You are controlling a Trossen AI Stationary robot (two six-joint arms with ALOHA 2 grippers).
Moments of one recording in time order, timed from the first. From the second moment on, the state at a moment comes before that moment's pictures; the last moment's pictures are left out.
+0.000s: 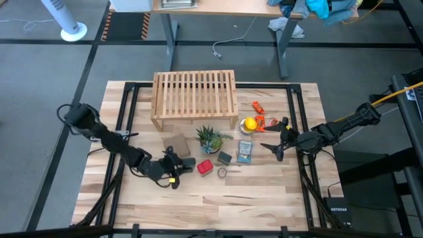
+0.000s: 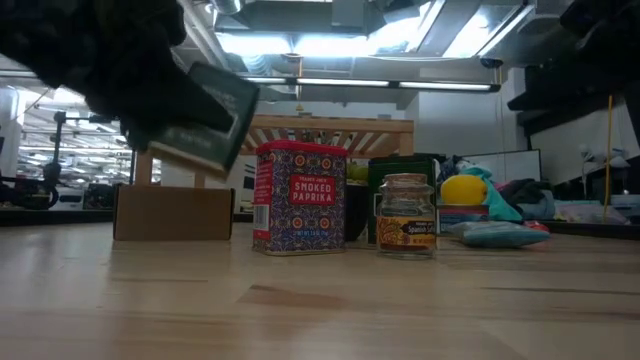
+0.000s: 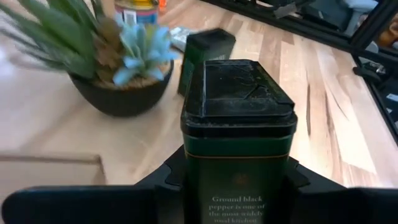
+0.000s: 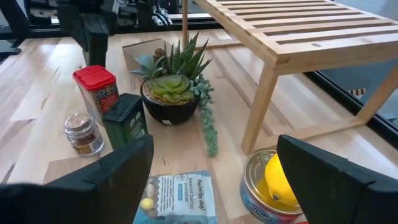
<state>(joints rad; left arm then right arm) -0.57 1.49 0.50 0.48 -0.70 -0.62 0.44 0.40 0.32 -0.34 0.62 0.25</state>
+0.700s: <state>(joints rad) -0.68 1.73 0.50 0.59 -0.94 -0.83 0.44 0.40 0.32 -0.35 0.57 0.25</state>
